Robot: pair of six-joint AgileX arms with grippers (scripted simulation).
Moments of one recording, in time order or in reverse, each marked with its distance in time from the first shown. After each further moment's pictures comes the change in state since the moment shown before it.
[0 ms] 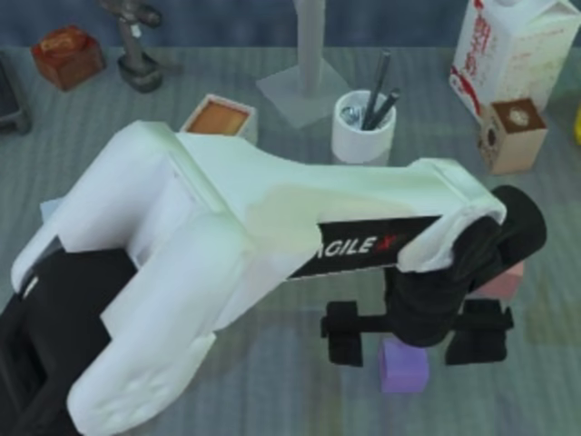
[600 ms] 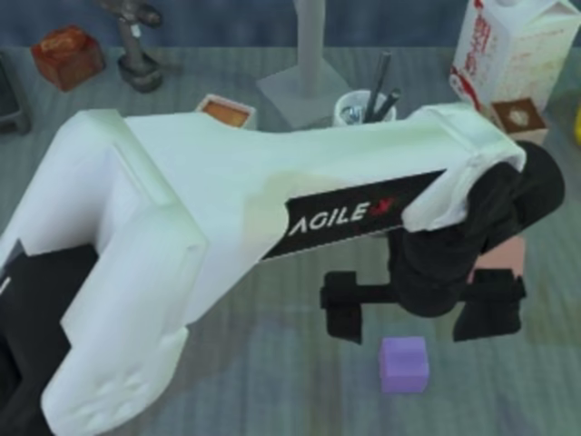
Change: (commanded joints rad) left arm 0.012 -0.051 0.127 -0.186 -0.001 -0.006; right arm 0.000 0.000 0.000 0.000 0.000 0.000
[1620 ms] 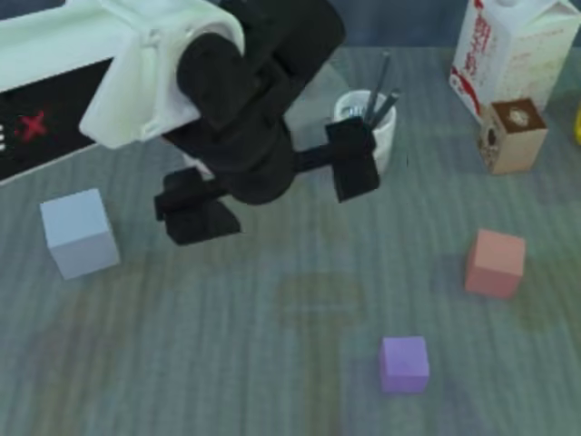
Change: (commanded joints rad) left arm 0.285 -0.580 -0.460 0.253 -0.014 0.128; right arm 0.068 0.470 0.390 -0.262 0.007 -0.256
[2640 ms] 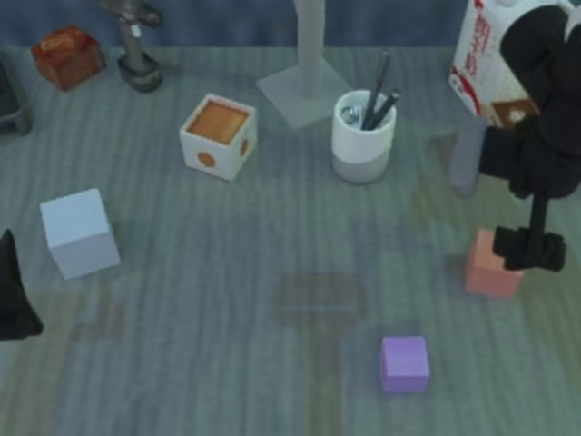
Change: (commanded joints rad) left arm 0.712 -1.597 -1.363 0.843 0.027 0.809; right arm 0.211 1.436 1.010 -0.735 -0.007 -0.696
